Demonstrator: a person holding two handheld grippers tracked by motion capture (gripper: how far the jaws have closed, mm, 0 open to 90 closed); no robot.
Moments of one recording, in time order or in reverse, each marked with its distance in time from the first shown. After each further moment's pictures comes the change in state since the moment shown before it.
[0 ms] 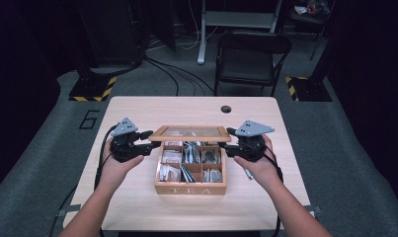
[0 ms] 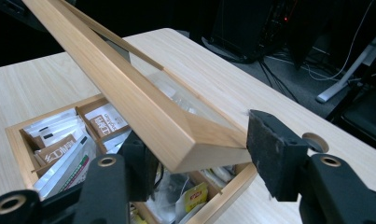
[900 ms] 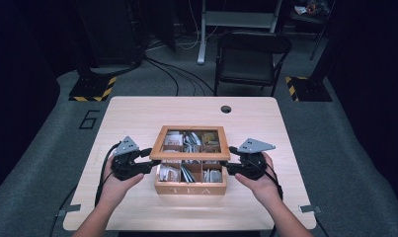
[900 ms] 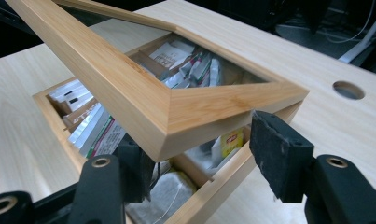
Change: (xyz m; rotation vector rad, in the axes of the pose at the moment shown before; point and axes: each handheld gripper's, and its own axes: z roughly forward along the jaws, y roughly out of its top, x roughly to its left) left arm -0.016 -0.047 0.000 0.043 -0.018 -0.021; right arm 0.022 -0.043 -0.005 0.064 0.028 0.121
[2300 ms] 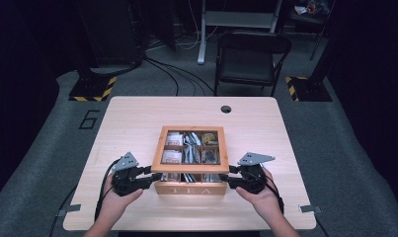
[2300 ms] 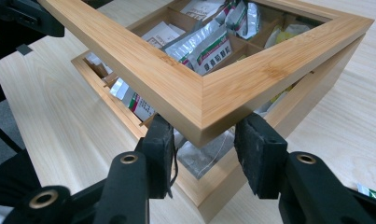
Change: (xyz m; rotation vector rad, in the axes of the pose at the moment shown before) left arm -0.016 -0.036 -0.003 0.021 -0.084 -0.056; right arm 0.015 -0.032 -0.004 0.096 0.101 0.102
